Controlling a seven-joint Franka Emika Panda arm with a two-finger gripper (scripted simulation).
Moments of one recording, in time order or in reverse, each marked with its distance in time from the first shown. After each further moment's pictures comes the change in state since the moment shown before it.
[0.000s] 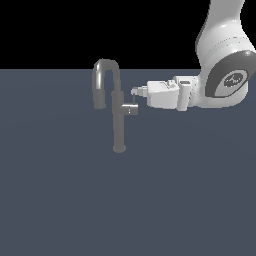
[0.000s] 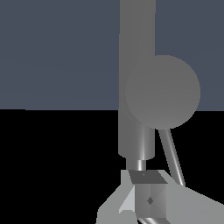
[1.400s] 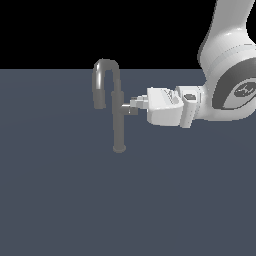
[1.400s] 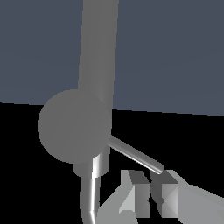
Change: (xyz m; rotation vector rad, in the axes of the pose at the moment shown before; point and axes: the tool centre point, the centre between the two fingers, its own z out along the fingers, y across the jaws) arm 0.019 0.046 -0.001 -0.010 -0.011 -0.051
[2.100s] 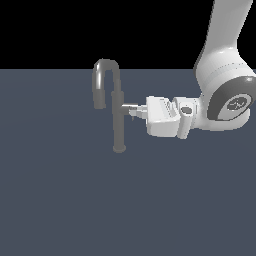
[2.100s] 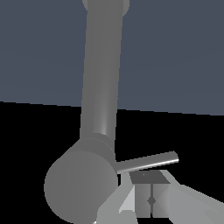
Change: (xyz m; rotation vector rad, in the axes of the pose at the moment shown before) arm 0.031 -0.003 0.000 -0.008 -0.009 -0.004
